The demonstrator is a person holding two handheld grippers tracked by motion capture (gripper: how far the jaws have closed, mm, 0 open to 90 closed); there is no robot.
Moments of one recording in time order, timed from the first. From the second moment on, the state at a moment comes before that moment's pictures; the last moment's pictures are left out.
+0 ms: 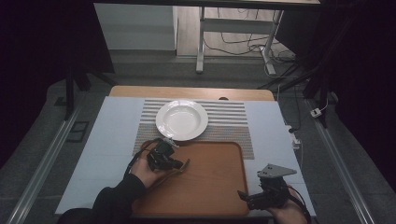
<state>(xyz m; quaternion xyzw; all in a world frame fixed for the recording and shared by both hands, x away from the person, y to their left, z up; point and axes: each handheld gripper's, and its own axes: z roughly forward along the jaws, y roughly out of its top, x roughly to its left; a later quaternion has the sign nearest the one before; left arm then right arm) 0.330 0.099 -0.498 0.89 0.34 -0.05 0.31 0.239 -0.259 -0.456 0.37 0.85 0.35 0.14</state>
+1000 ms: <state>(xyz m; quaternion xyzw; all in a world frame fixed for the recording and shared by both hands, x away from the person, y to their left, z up) 0.326 0.097 -0.513 0.90 0.34 -0.03 0.26 0.238 -0.260 -0.456 0.36 0.85 0.35 0.14</state>
